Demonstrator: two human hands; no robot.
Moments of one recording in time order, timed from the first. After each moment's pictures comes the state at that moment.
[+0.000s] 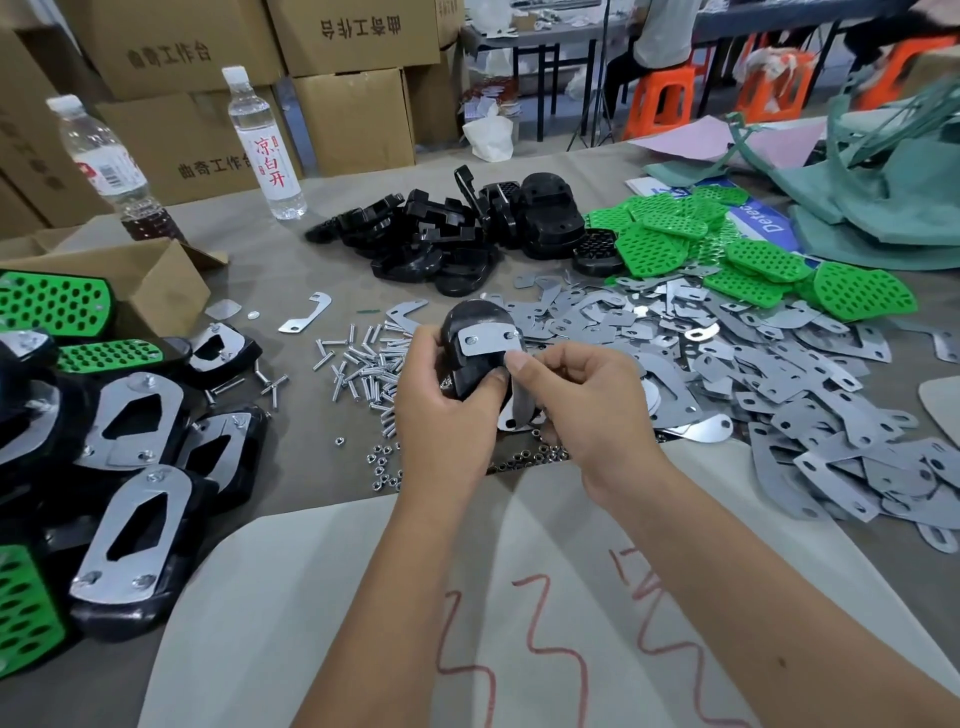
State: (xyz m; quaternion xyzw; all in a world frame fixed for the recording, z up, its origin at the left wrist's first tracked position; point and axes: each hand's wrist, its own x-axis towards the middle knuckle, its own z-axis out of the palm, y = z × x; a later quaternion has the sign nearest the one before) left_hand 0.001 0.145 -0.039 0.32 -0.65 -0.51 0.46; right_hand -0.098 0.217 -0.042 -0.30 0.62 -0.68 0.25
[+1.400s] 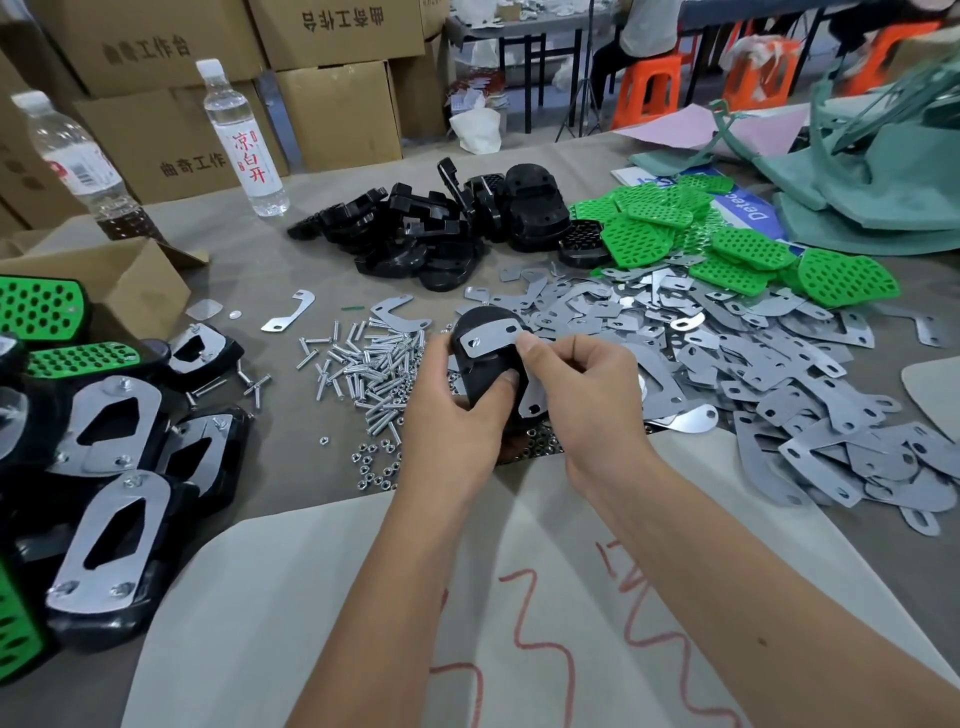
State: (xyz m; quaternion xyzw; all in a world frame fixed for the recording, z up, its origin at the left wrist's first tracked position) left_hand -0.001 0.158 -0.042 0.32 -0.67 -0.57 0.36; right_hand -0.101 0.212 -0.047 -0.20 0.64 -0.72 0.20
